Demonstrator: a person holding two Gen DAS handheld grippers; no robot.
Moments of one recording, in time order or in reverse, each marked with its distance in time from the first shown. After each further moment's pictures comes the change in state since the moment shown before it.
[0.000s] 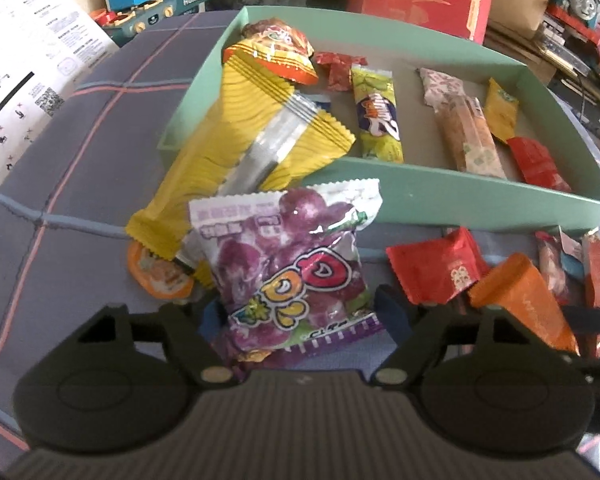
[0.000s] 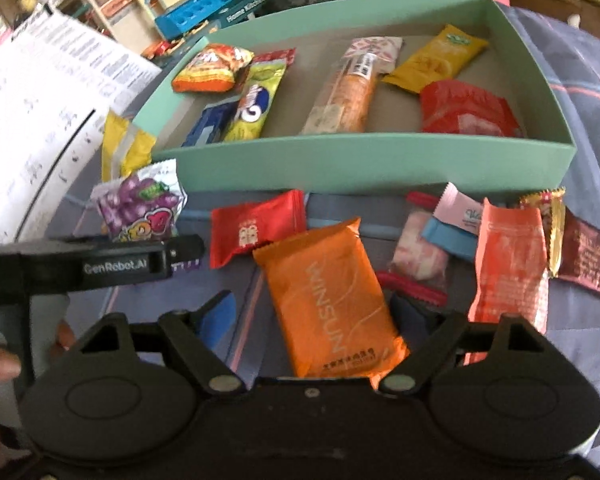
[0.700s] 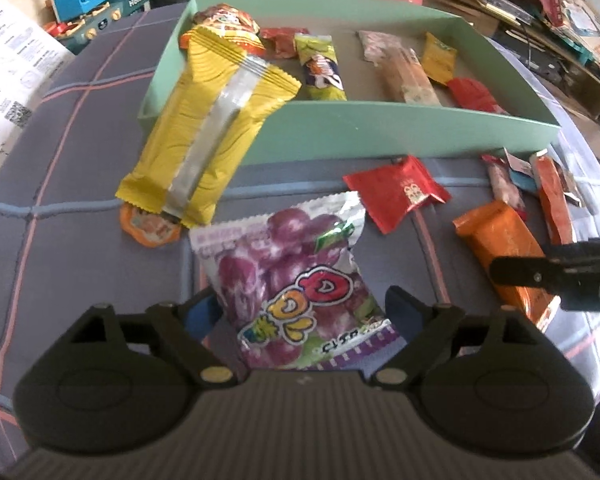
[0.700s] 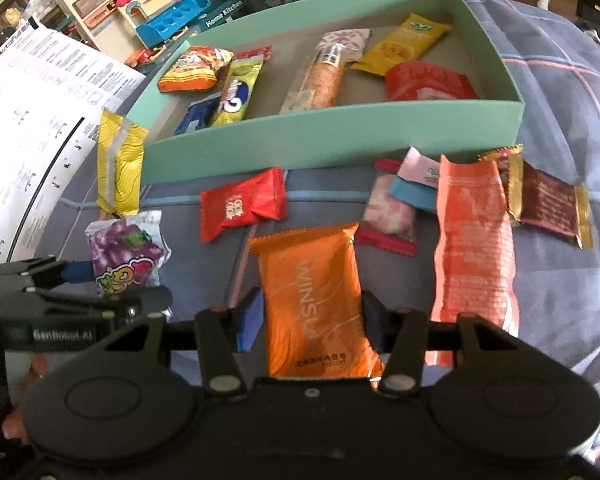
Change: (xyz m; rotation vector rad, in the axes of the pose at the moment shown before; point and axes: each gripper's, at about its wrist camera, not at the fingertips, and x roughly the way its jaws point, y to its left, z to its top) left arm -0.026 0.000 -0.027 0.151 0.058 -0.090; right arm -0.024 -0.021 -0.024 0.117 0.007 0.005
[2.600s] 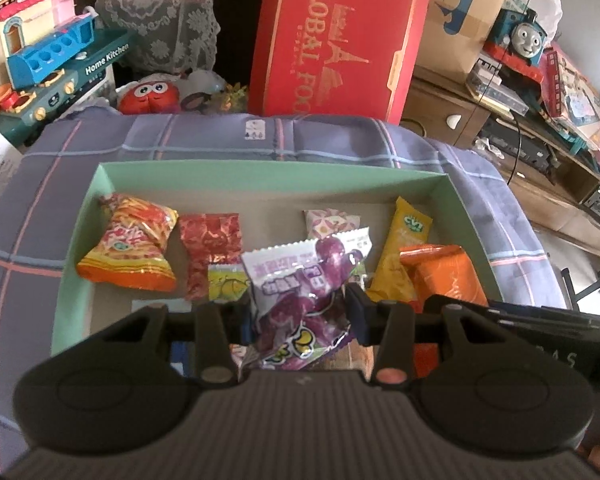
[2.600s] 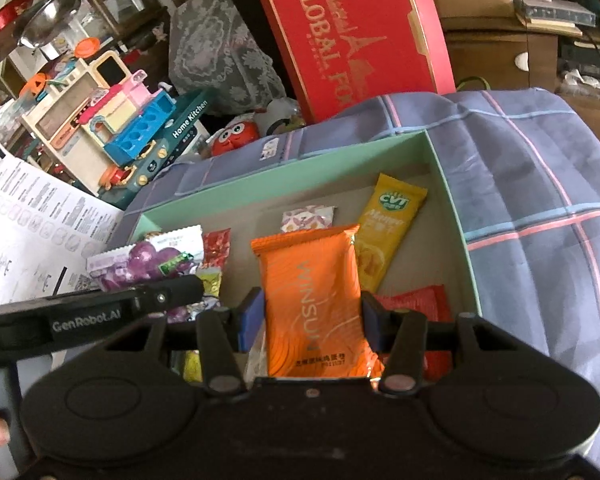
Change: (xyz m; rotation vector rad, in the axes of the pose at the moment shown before) left arm 0.034 -0.045 0.204 -0.060 -0.128 -0.090; right arm 0.004 -0.046 0.162 0.157 -0.178 0.012
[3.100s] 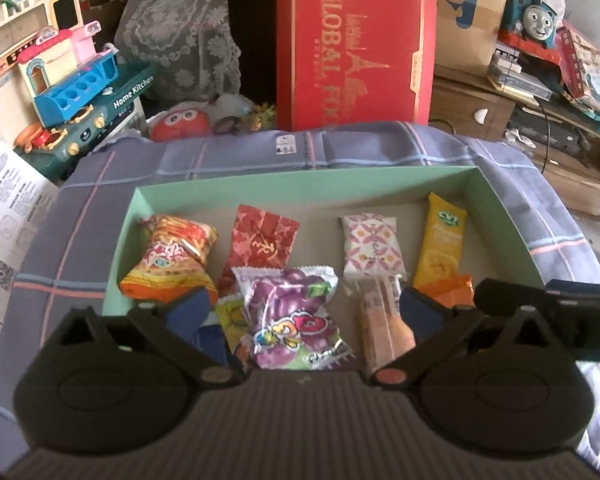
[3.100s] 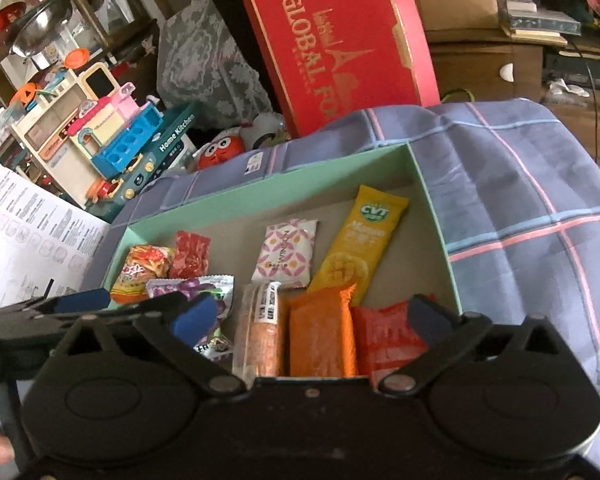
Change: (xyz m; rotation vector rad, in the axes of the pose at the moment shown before) left arm -0.011 -0.009 -0.010 0.084 -0.058 0.142; right arm -0.010 0.001 -0.008 0.006 -0.061 -0.042
